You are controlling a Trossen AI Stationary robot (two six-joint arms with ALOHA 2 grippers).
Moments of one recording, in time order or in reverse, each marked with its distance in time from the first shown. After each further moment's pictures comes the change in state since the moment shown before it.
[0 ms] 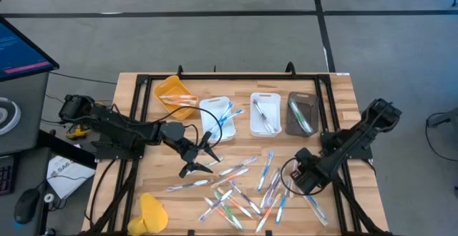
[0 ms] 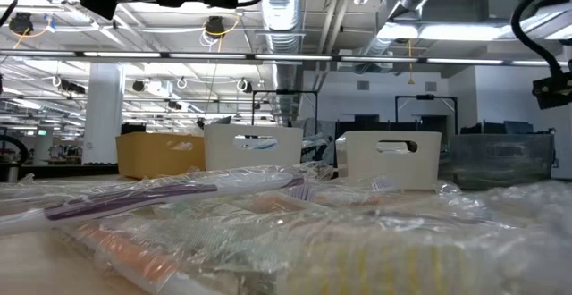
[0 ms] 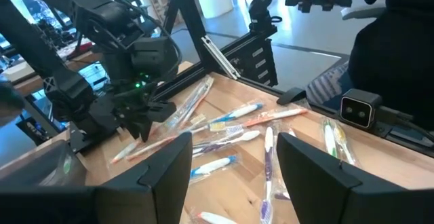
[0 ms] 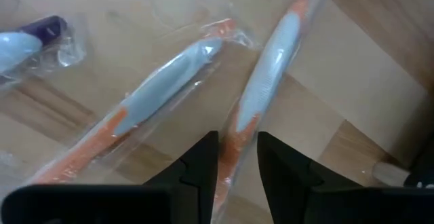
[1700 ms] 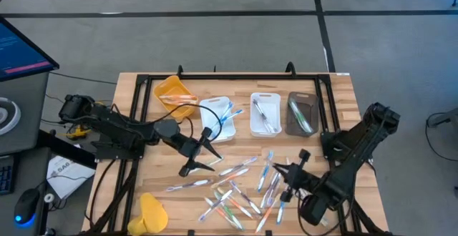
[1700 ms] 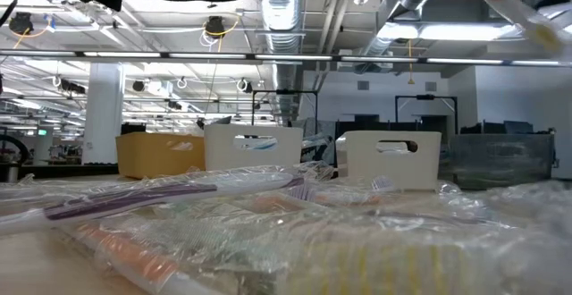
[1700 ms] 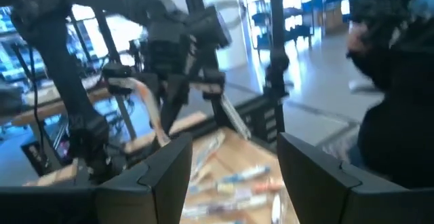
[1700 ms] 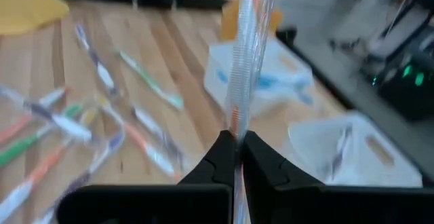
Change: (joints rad) left arm -0.004 0.006 0.000 0.239 0.000 -0.195; right arm 0.123 0.046 0.508 -0.017 0.962 -0.714
